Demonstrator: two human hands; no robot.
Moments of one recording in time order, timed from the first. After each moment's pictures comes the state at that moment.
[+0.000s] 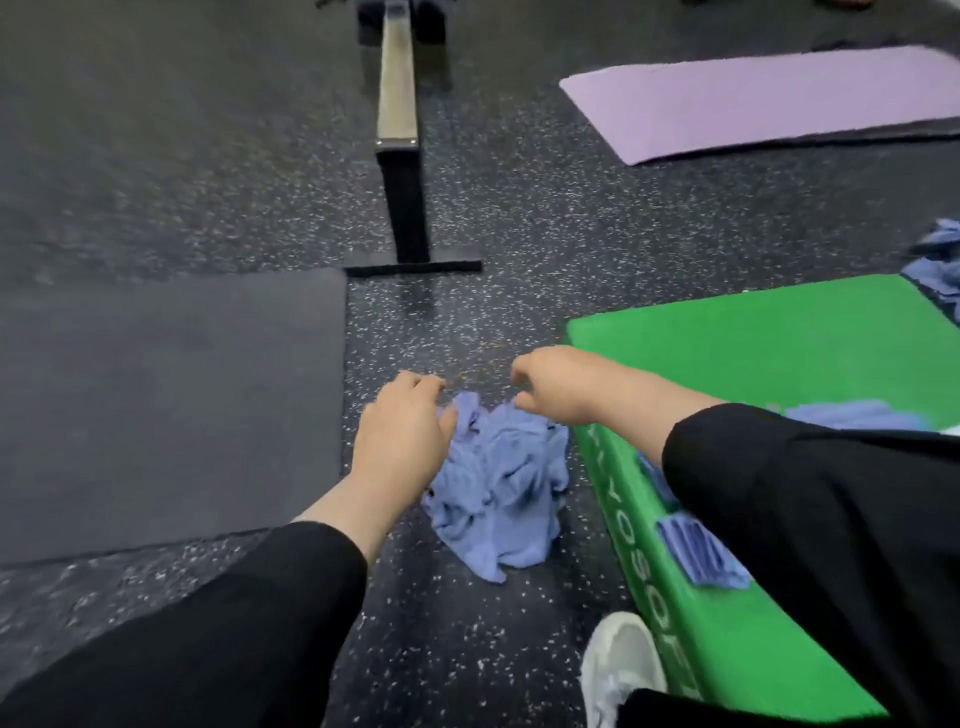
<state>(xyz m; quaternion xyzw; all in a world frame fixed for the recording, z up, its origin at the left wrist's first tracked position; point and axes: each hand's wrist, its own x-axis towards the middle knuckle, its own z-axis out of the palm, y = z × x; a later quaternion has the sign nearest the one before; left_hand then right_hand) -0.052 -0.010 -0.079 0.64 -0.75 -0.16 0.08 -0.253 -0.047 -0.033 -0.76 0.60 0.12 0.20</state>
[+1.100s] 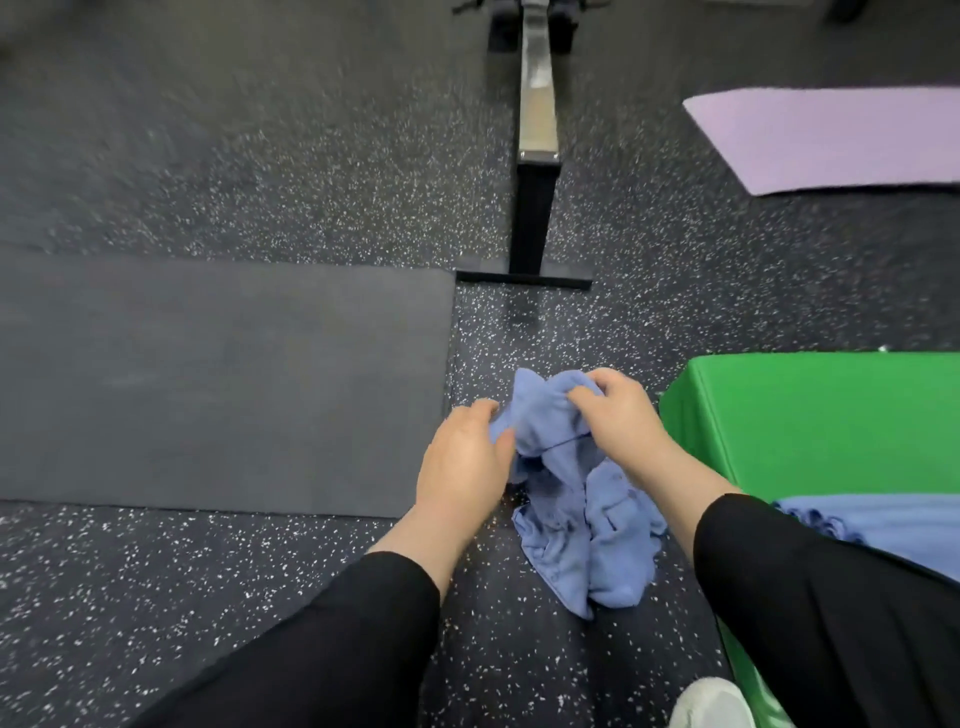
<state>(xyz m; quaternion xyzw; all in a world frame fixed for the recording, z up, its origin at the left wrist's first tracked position) 0.036 0.002 -0.085 0.70 -0.62 -0.30 0.18 -0.145 -0.053 -0.078 -0.54 0.69 -0.28 0.39</state>
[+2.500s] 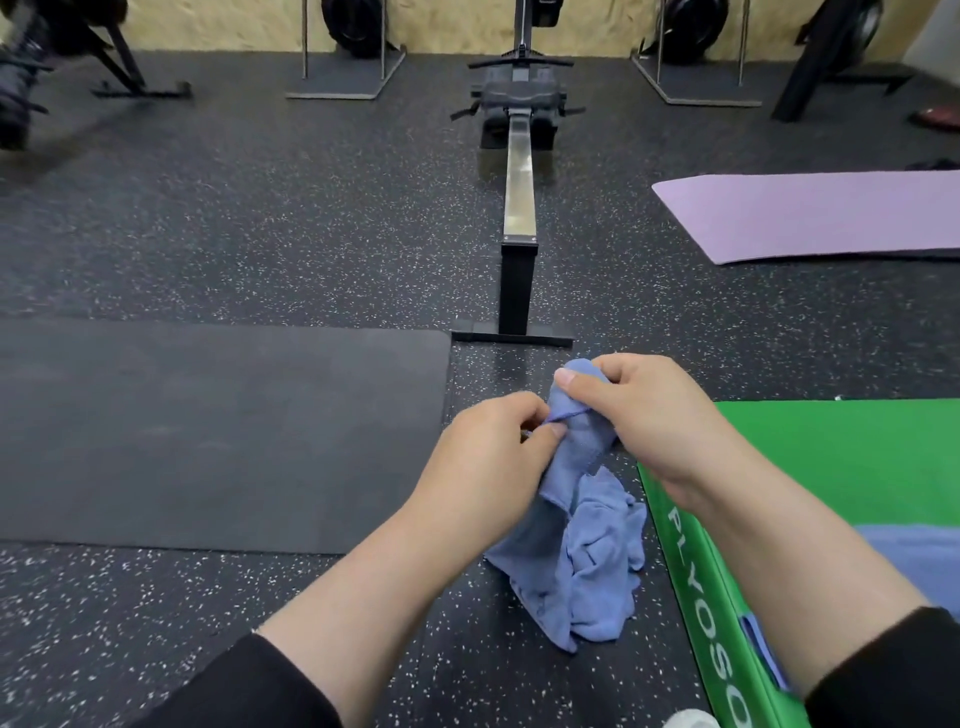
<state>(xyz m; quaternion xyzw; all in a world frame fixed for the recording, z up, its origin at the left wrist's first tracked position) 0.006 0.057 0.097 0.60 -0.67 -0.33 0.28 -0.156 0.019 0.106 -0.57 0.57 -0.36 0.47</state>
